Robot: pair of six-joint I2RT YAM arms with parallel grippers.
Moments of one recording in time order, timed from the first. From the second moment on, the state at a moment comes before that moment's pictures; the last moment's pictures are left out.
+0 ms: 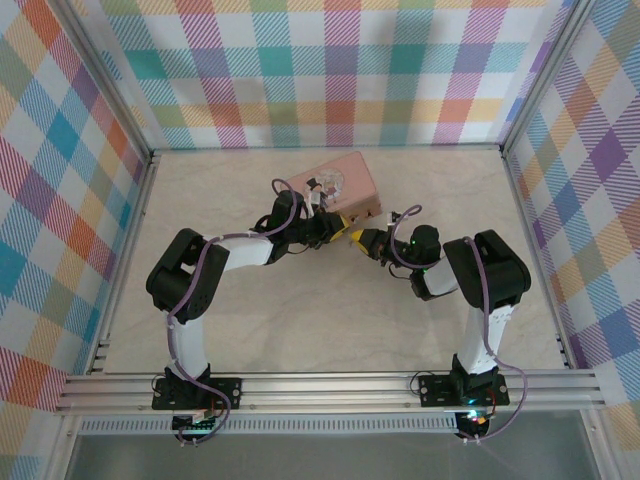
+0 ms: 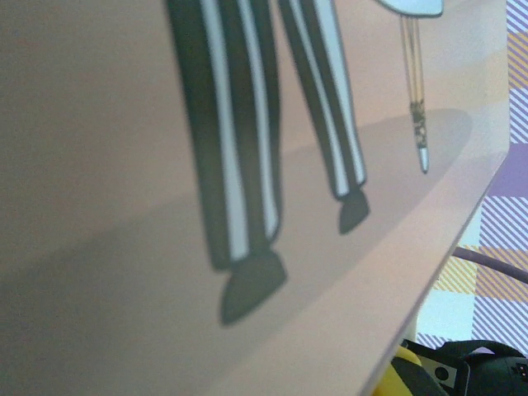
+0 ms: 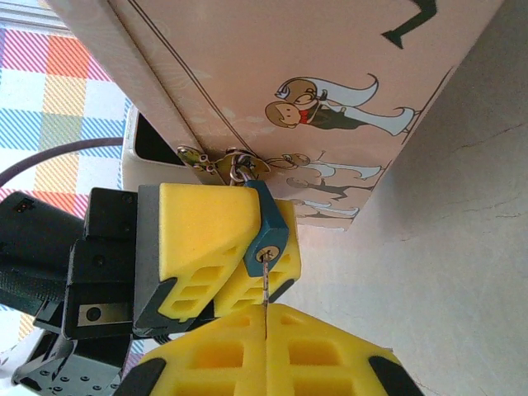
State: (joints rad) left arm -0.55 1.92 1.08 0.39 0.57 -1.16; right arm 0.33 1.90 0.55 1.26 -0.75 1.33
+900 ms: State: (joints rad) left arm -0.54 1.92 1.05 0.47 0.56 -1.18; right arm 0.33 2.00 0.66 1.27 -0.79 1.72
